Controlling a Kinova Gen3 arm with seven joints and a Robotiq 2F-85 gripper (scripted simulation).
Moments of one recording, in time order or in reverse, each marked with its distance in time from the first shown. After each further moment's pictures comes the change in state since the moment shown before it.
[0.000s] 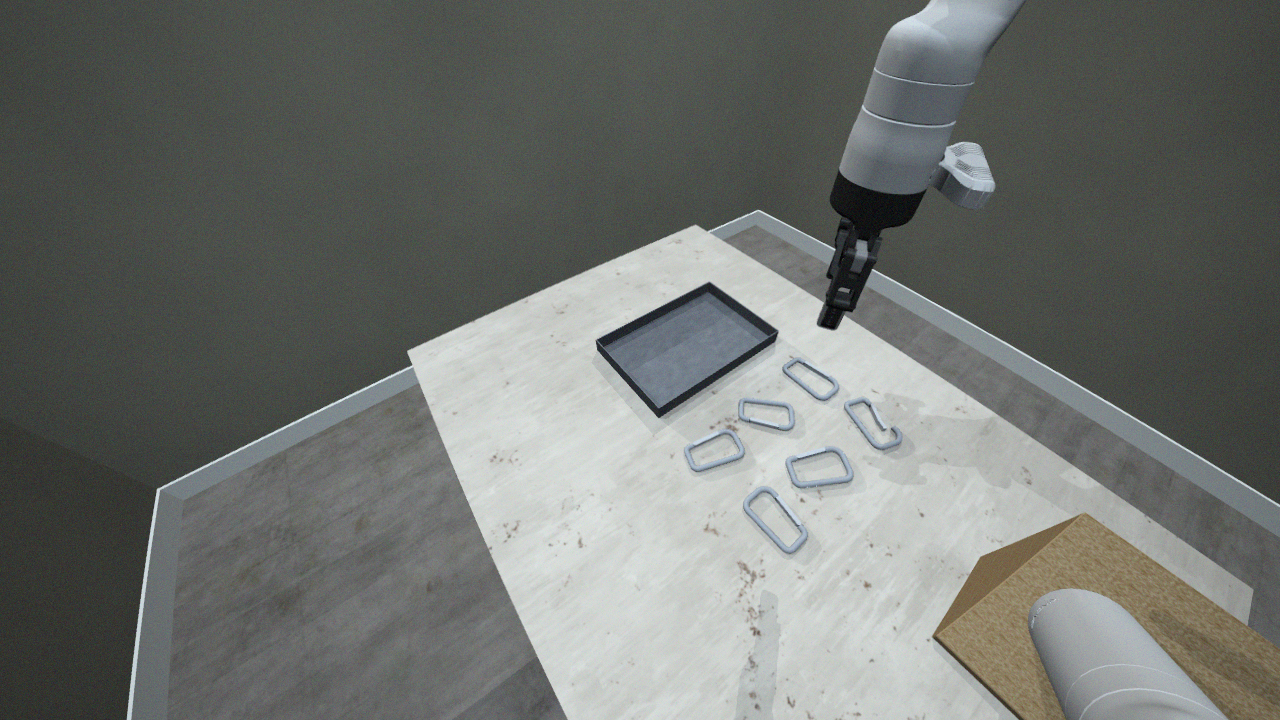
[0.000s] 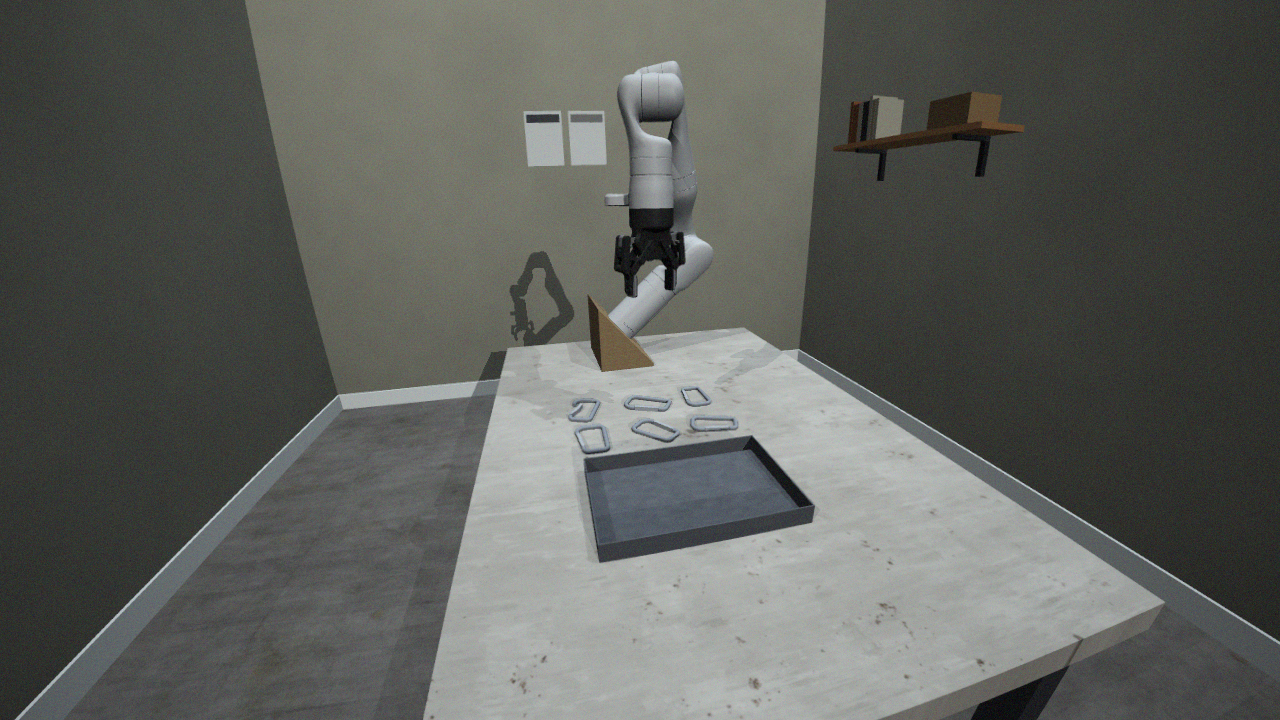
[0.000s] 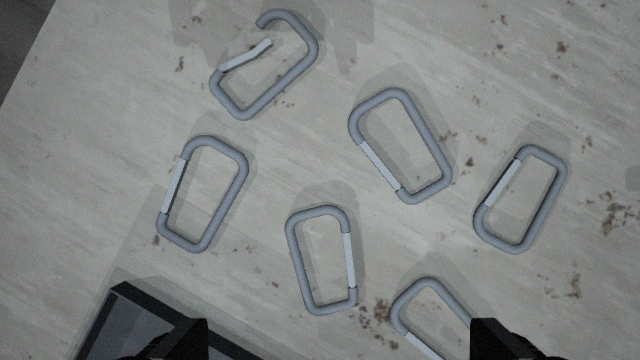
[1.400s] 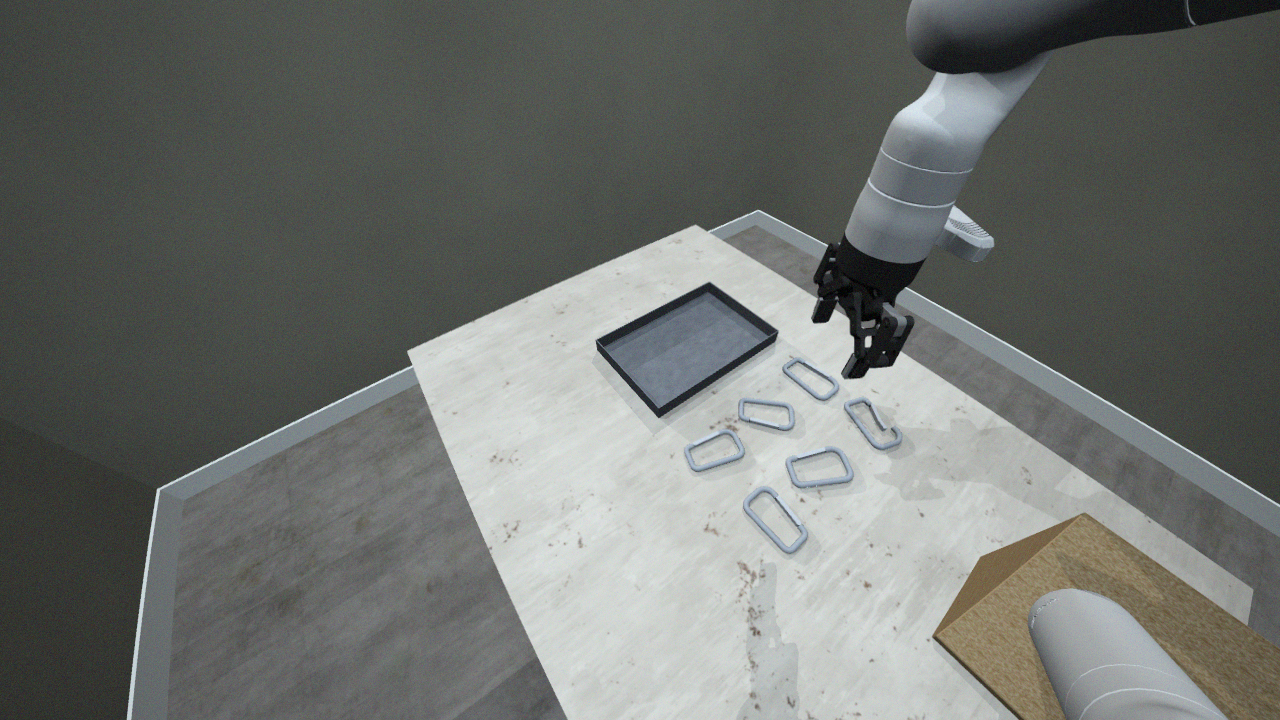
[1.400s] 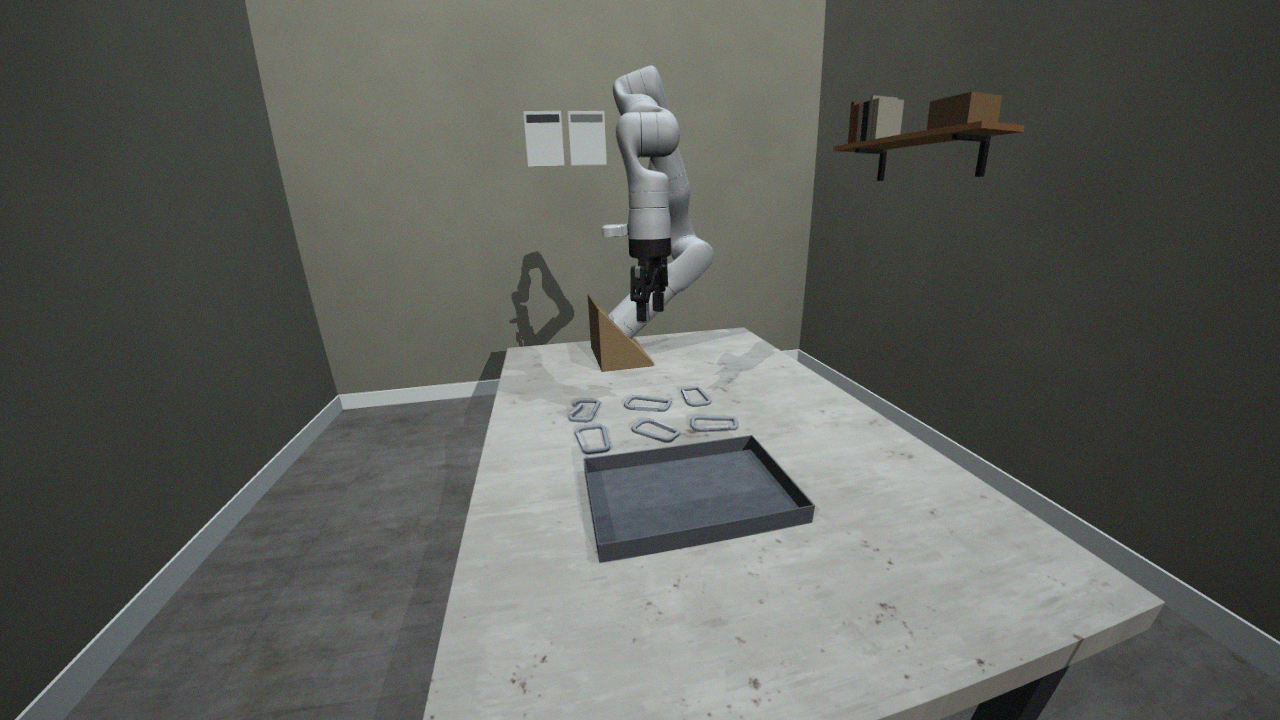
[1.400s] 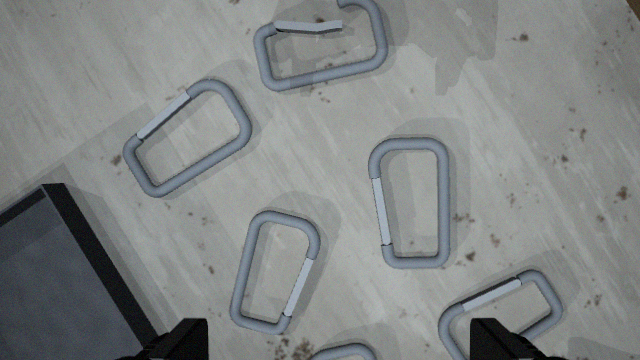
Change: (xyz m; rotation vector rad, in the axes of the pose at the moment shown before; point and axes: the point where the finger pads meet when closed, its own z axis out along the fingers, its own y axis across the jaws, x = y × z) arm 0.022 0.019 0.051 -0.012 -0.008 -0.509
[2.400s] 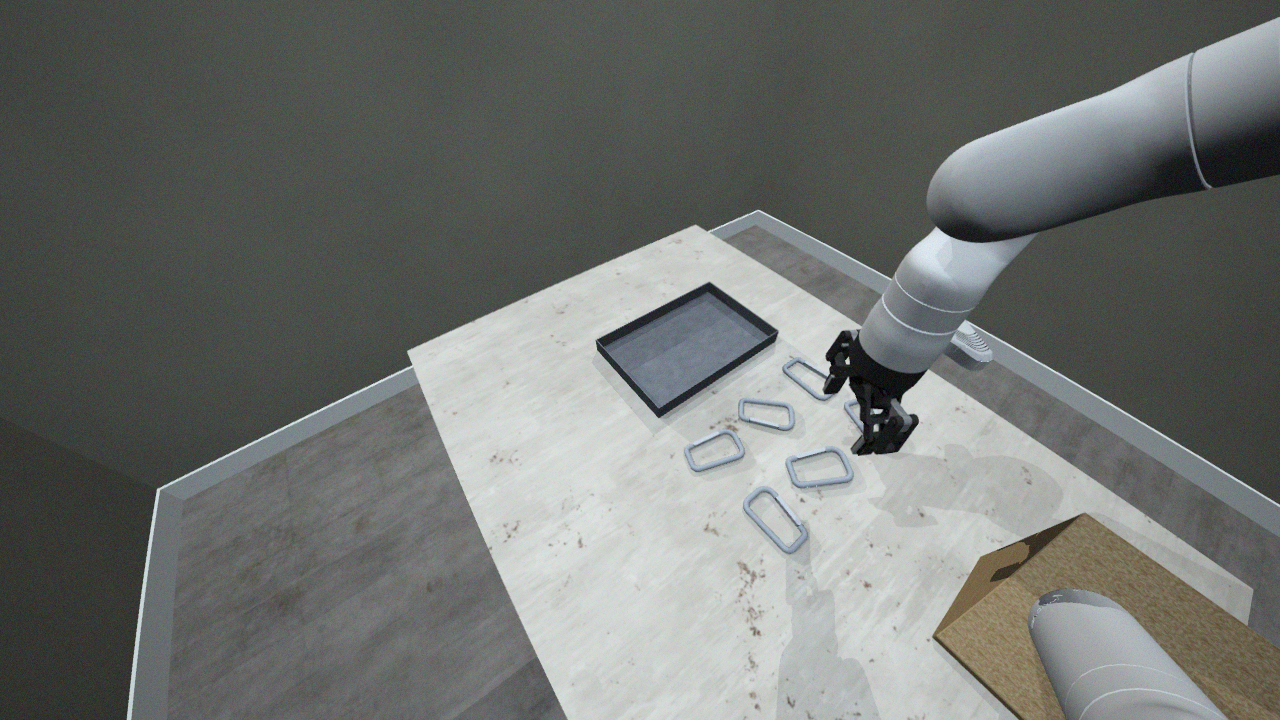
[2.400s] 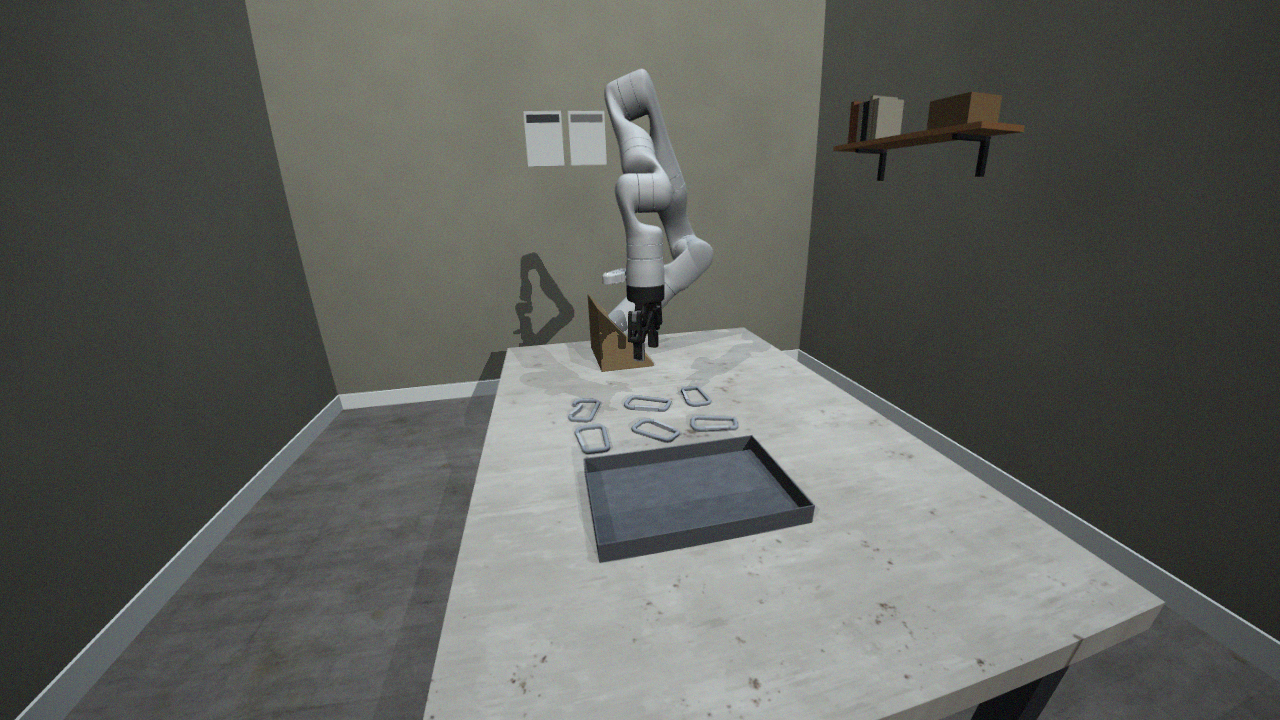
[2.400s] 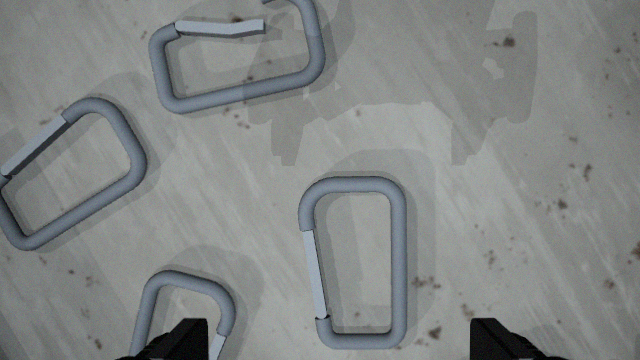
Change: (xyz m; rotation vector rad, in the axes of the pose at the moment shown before) arm 0.028 0.048 0.093 0.011 0.000 -0.005
